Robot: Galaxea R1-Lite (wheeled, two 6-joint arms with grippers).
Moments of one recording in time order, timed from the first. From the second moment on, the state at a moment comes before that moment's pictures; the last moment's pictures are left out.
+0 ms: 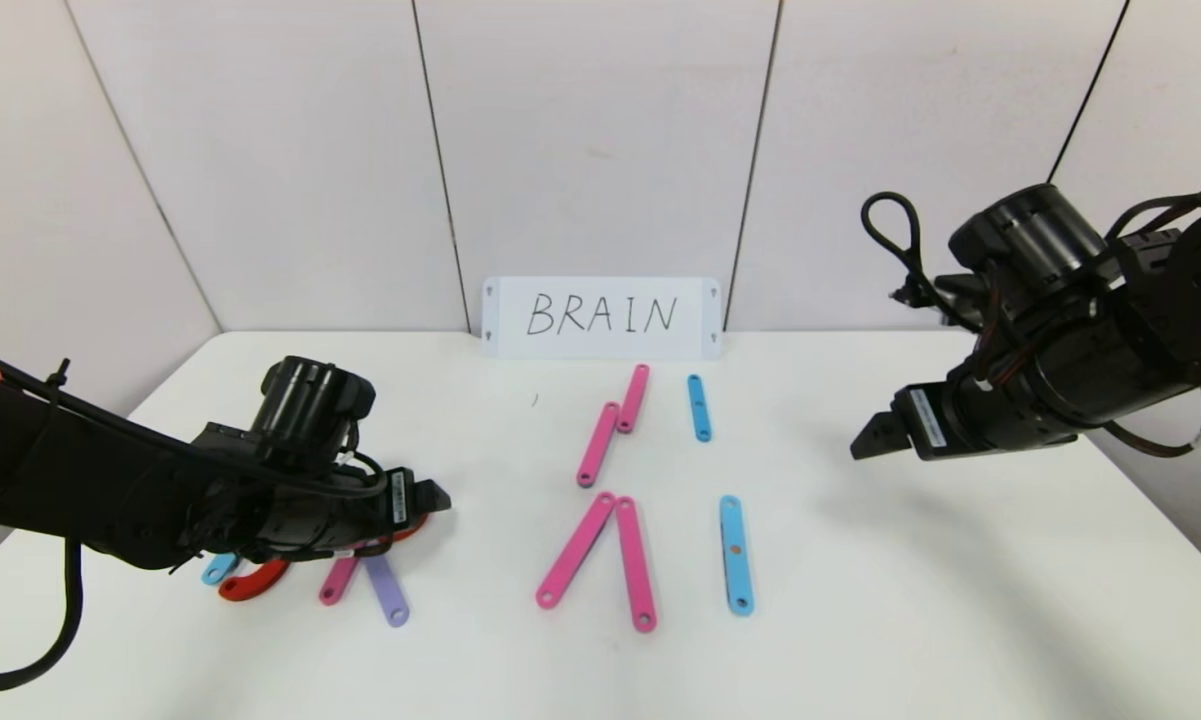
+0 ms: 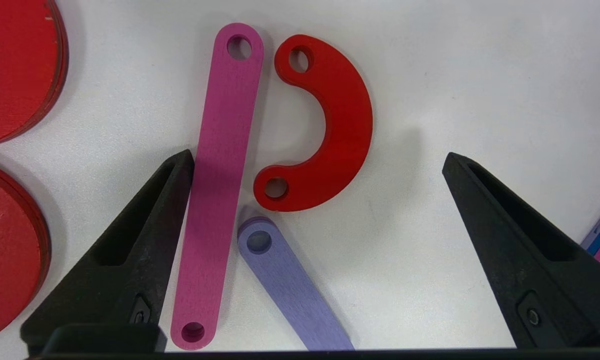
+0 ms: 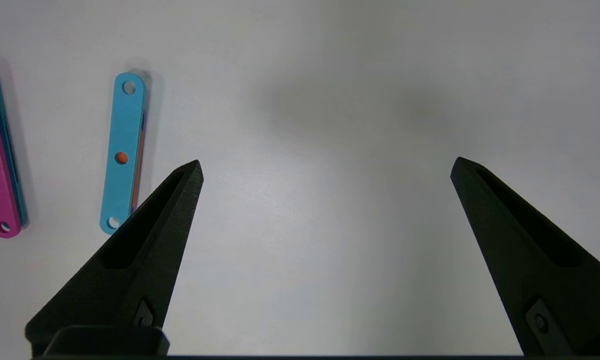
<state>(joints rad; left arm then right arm) -0.31 1.82 -0.80 -0.17 0.04 -0.49 0.31 1.75 -1.35 0.62 -0.11 0.17</state>
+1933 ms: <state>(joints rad) -0.31 1.35 -0.88 -0.07 -0.01 -0.14 0.57 2.25 -1.94 0.34 -0.18 0.20</state>
